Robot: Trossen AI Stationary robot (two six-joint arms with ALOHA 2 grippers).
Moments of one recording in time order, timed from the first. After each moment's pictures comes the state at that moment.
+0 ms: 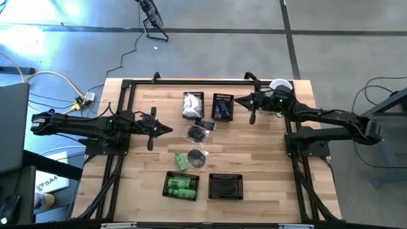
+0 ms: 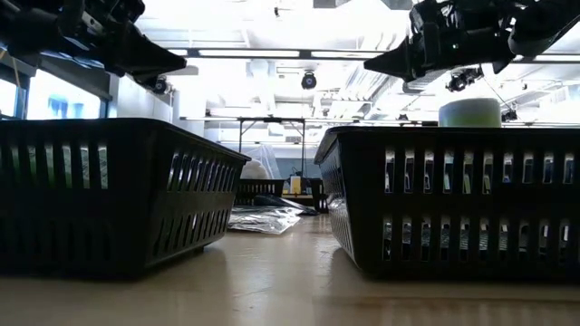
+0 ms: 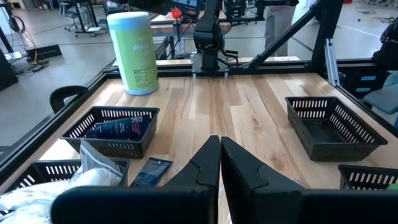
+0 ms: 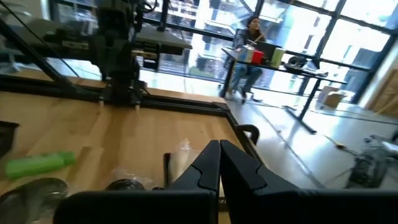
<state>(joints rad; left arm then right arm) 0.04 0.61 0.29 0.21 0.02 0.05 -0.48 1.00 0.49 0.46 -0.29 -0.24</state>
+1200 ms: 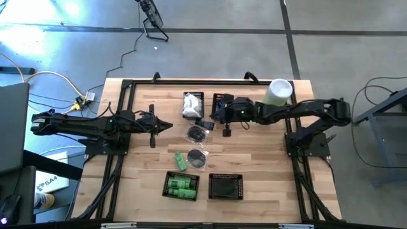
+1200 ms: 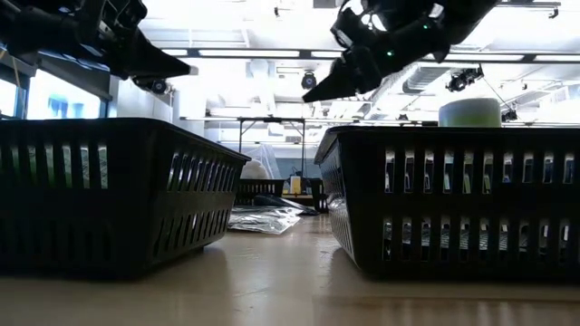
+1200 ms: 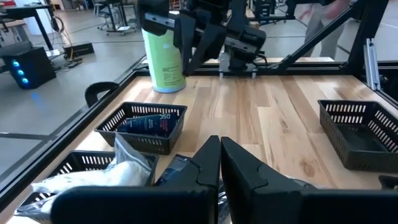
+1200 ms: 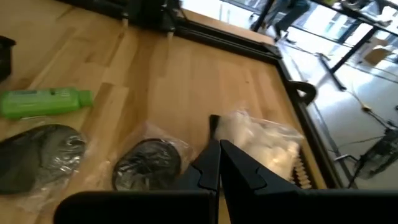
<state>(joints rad) 0.04 0.61 0.29 0.21 -0.11 0.05 -0.17 1.49 0.86 0.22 -0.01 -0.35</state>
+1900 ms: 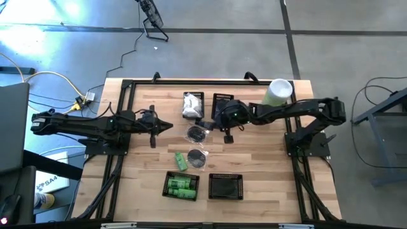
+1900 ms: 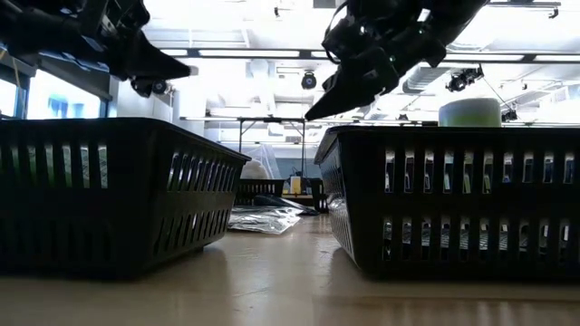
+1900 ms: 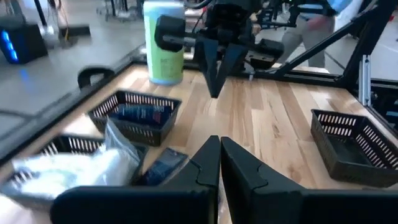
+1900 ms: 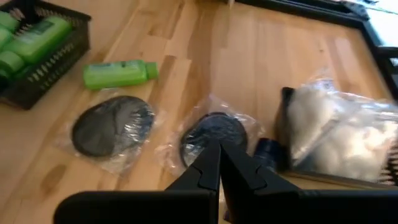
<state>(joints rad) 0.04 0.63 0.29 0.21 -0.11 -0.07 -0.16 1.56 0.92 0.05 -0.19 -0.28</state>
